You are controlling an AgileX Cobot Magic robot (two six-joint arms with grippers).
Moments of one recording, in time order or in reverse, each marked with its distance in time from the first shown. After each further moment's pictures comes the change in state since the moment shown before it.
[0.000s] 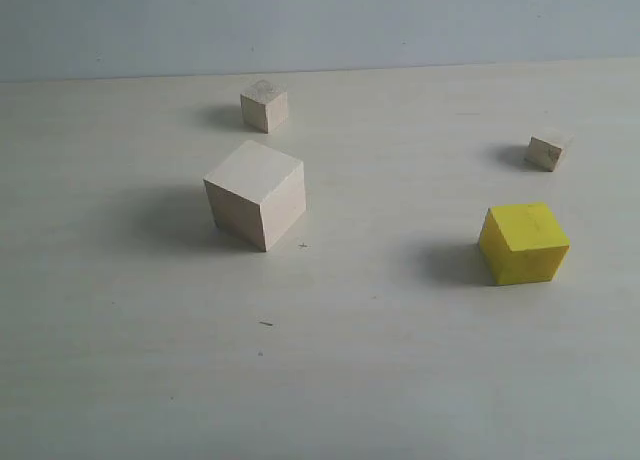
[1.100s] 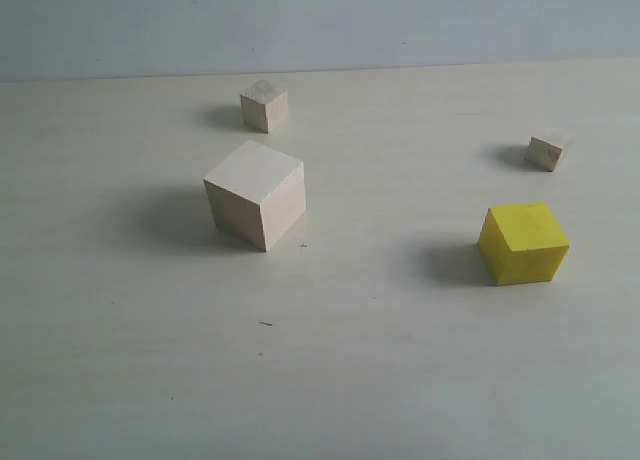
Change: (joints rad) left arm -0.013 0.208 -0.201 0.002 0.035 0.000; right arm 0.000 0.000 0.000 0.000 0.000 0.000
